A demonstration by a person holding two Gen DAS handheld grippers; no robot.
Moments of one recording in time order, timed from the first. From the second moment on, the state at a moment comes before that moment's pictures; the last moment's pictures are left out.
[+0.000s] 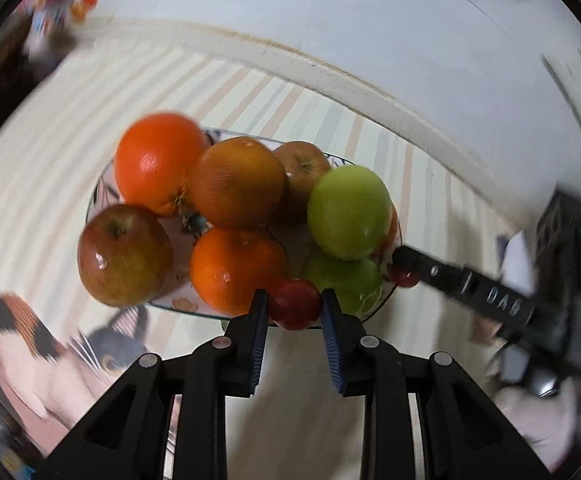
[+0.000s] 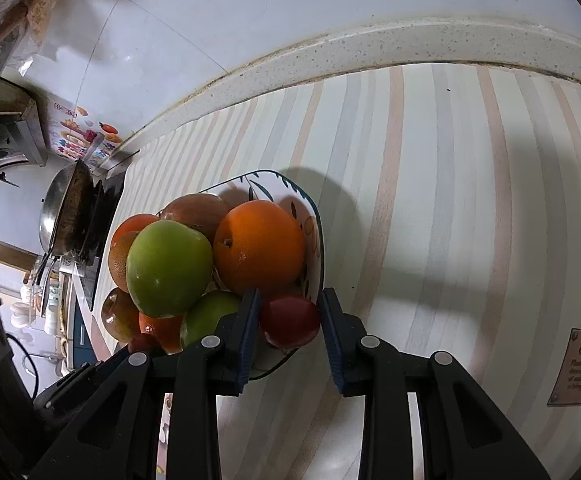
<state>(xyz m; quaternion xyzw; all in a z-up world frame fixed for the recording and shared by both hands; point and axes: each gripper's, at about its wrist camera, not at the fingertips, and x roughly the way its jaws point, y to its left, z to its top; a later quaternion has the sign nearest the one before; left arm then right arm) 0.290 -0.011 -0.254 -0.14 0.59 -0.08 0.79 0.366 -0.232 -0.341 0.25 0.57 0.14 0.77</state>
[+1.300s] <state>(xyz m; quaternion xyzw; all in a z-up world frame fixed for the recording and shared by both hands) 0.237 0.007 -0.181 -0.03 0.58 0.01 0.81 0.275 -0.206 -0.210 0.06 0.53 0.05 0.84</state>
